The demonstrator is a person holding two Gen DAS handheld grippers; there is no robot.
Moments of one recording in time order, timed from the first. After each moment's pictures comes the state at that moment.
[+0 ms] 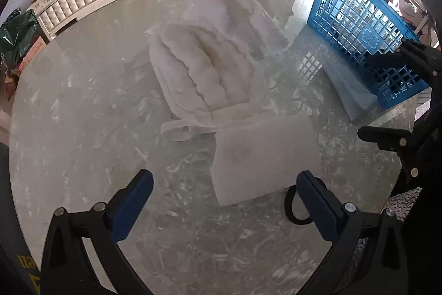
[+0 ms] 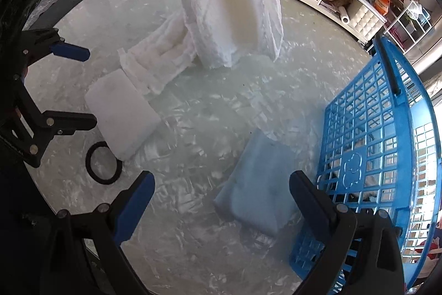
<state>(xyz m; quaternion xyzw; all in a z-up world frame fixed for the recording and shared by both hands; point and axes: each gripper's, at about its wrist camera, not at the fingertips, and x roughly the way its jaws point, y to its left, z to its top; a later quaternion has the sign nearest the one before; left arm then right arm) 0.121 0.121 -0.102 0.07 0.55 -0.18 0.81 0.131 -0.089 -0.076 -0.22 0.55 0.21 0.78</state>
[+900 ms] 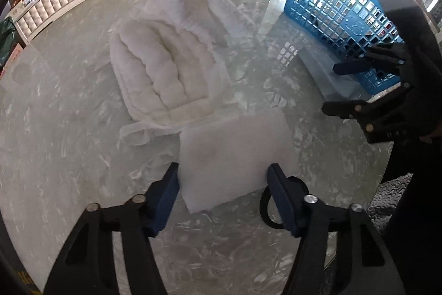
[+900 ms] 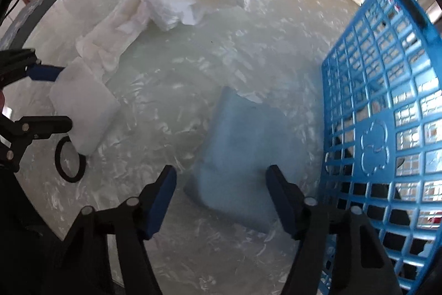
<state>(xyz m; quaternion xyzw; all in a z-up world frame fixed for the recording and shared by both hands) 0.134 0.080 -0.123 0.07 0.57 -0.24 0.79 0.173 -0.127 -0.122 -0.17 0.61 0.17 0.76</state>
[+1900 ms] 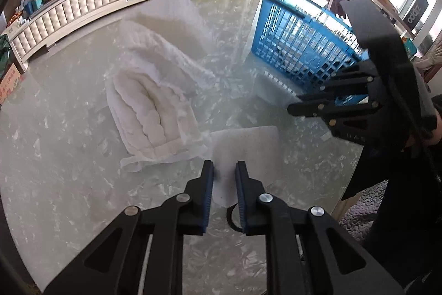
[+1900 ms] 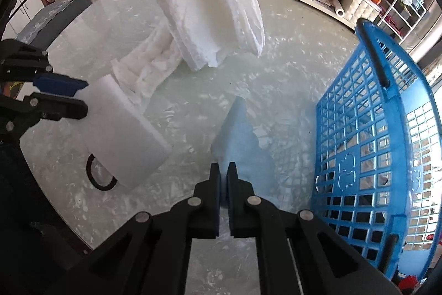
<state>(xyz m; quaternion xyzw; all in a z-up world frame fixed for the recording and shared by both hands) 0.118 0.072 -0.062 0.05 0.51 -0.28 0.81 0.128 -0.118 -0.064 -0.18 0.54 0.20 0.80</state>
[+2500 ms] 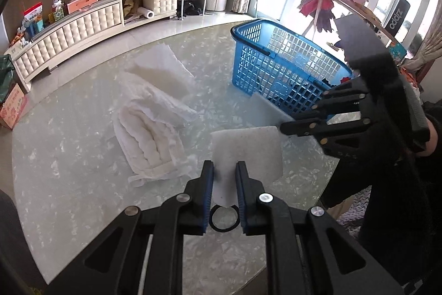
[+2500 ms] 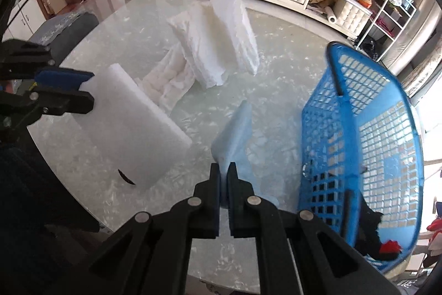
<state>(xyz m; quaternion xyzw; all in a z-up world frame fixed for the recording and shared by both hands) 0.093 0.071 -0.004 0.06 0.46 -0.29 0.84 0.090 -0.111 -0.006 -0.16 0.52 0.19 0.82</state>
